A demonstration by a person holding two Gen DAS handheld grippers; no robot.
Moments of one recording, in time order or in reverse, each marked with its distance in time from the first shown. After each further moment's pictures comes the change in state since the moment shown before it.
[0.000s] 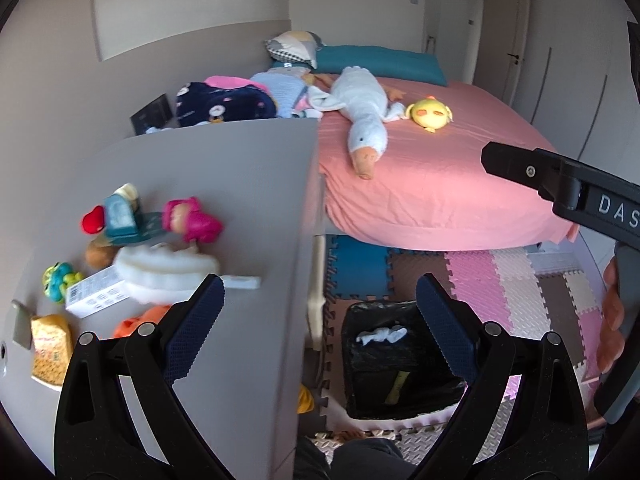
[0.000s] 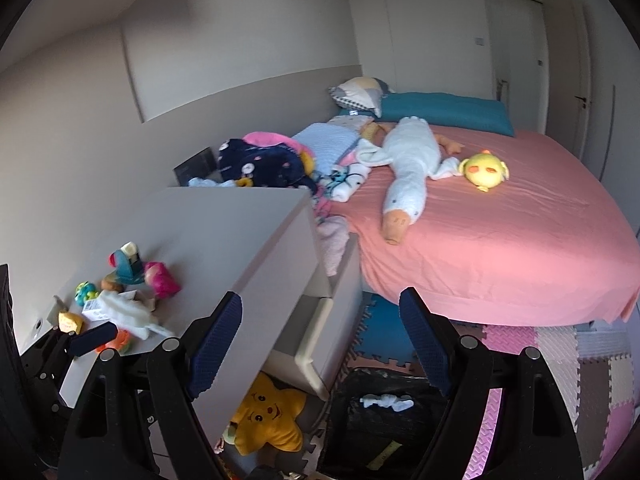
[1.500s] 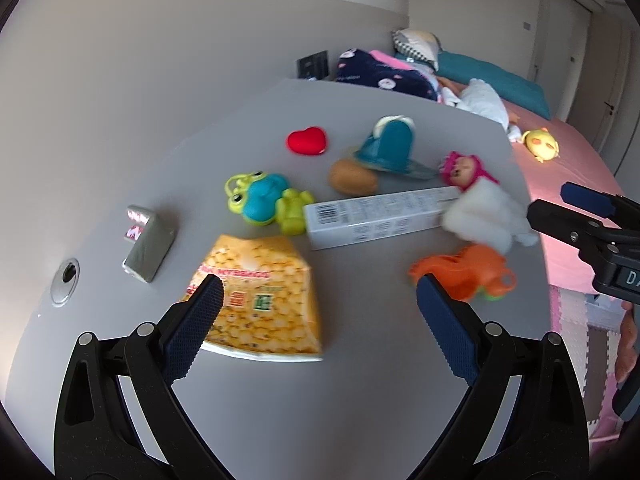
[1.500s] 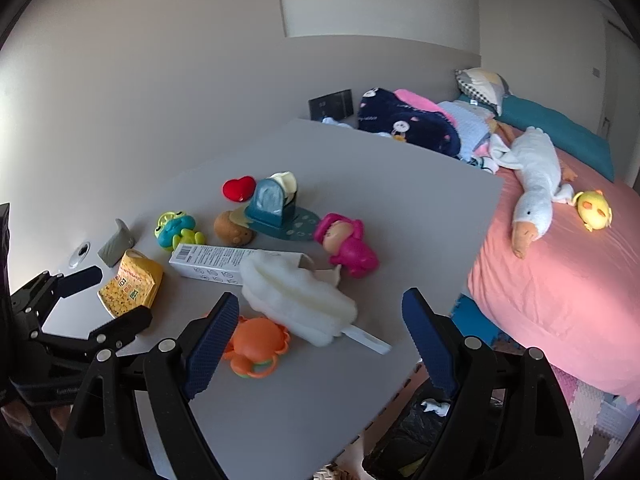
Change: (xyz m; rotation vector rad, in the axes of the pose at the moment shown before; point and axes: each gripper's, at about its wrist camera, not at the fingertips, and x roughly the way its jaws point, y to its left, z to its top) left arm -0.033 0.205 -0.072 -0.257 0.045 0.248; right arm 0.079 0.195 -0.022 -0.282 0.149 0.235
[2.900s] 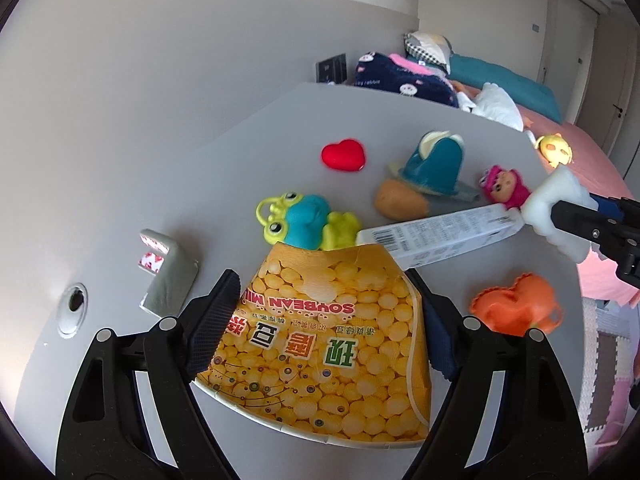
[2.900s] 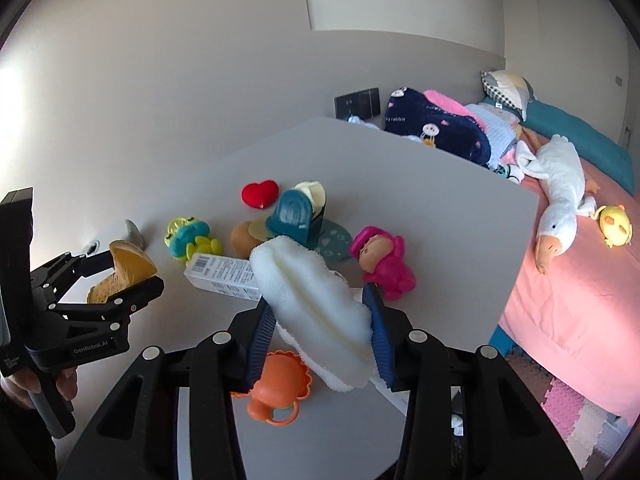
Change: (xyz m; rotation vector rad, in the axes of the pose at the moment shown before) left arm 0.007 0.025 0.016 0.009 -0.027 0.025; right arm 0.008 0.008 0.019 -0.026 -0.008 0.071
